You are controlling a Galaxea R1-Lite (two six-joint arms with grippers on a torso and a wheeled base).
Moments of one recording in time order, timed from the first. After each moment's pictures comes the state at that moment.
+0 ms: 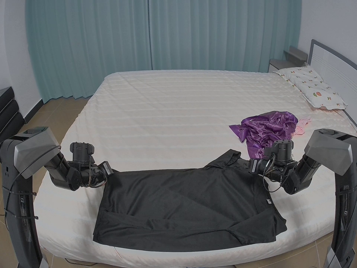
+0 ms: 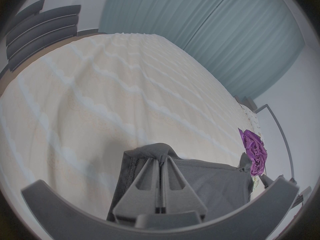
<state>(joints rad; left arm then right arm) -0.03 2.36 -1.00 -0.66 -0.17 -0.59 0.16 2.43 -1.00 -0.99 0.13 0.21</state>
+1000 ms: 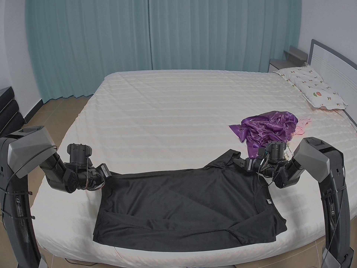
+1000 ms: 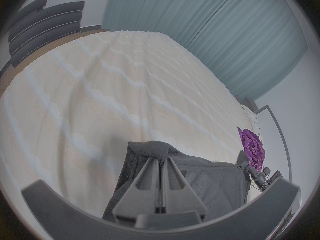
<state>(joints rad) -0.03 2.31 -0.93 -0.66 -0.17 -0.61 0.10 2.67 -1.35 -0.90 0.27 0.21</state>
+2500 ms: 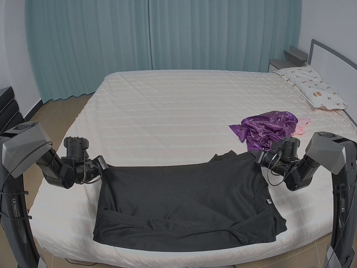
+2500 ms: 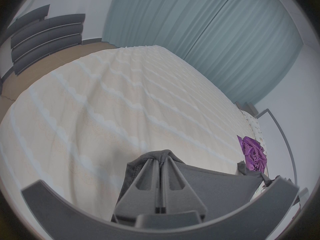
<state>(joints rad) -0.02 2.26 -0.95 -0.68 -0.10 -0.57 0.07 2.49 -1.05 -1.18 0.24 0.40</state>
